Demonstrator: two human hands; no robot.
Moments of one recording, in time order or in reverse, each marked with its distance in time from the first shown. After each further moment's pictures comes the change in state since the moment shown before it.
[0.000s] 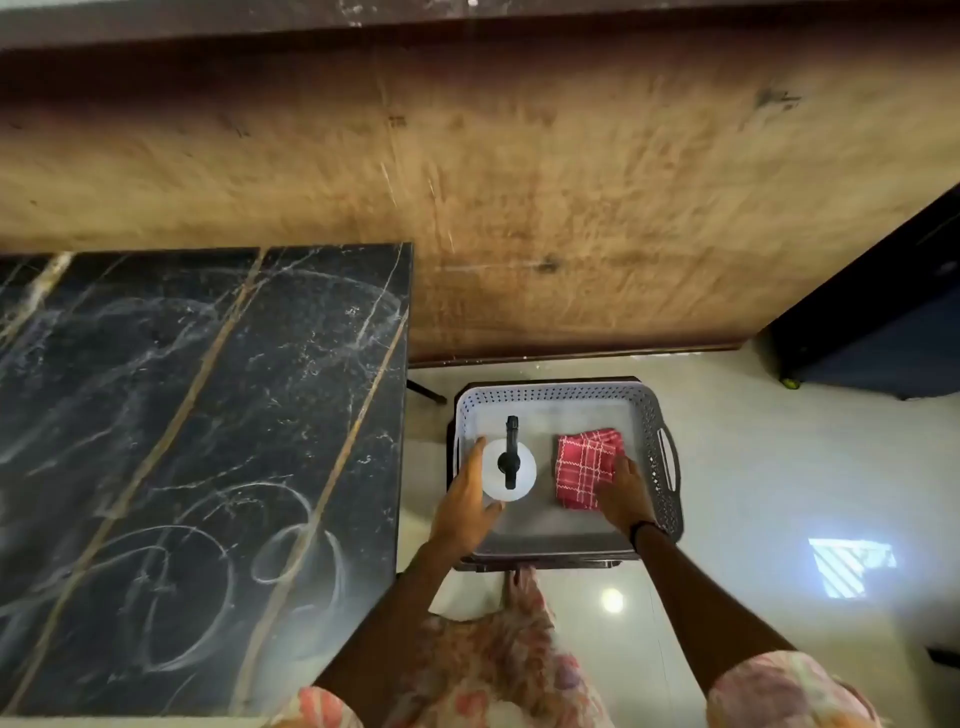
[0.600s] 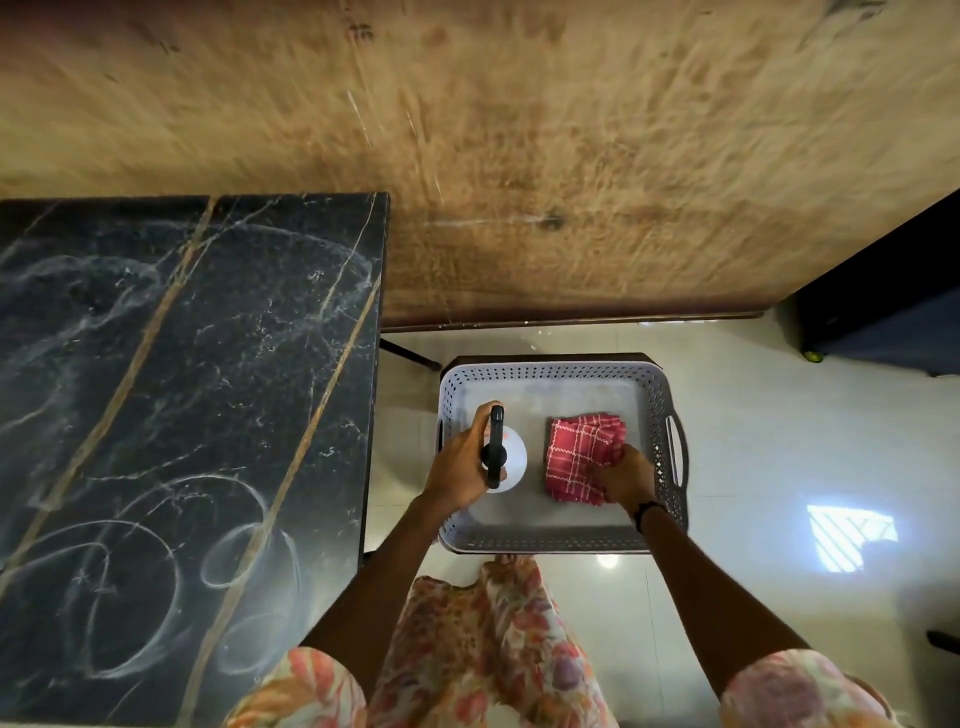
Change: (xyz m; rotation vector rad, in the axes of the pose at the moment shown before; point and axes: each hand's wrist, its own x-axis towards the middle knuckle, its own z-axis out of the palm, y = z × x) left_hand 0.060 0.003 0.008 0.168 -0.025 -0.056; right_hand 0.035 0.013 -0.004 0.230 -0.014 0.249
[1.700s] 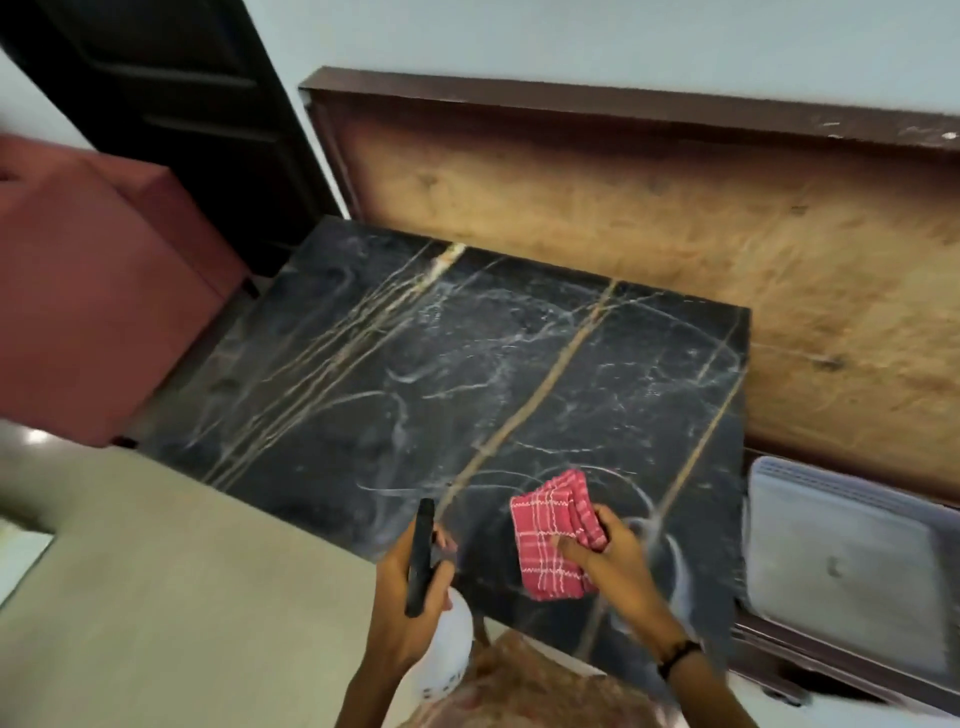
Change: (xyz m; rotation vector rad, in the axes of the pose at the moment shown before) left_hand -0.387 -0.230 -0.275 -0.670 0.754 -0.143; right_hand -0.390 -0.234 0.267 0.254 -0.484 -0.442
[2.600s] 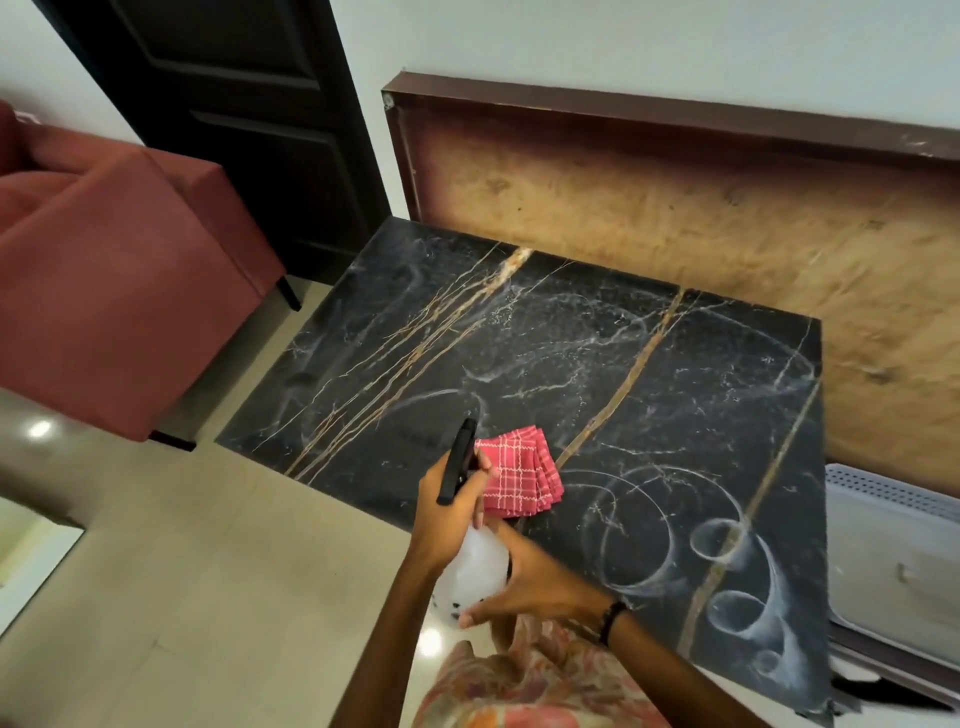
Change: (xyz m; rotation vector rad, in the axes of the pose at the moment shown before) left_hand 0.075 0.003 -0.085 -0.227 -0.102 -0.138; right_hand -0.007 -0.023 0.183 -0.246 -0.674 -0.148
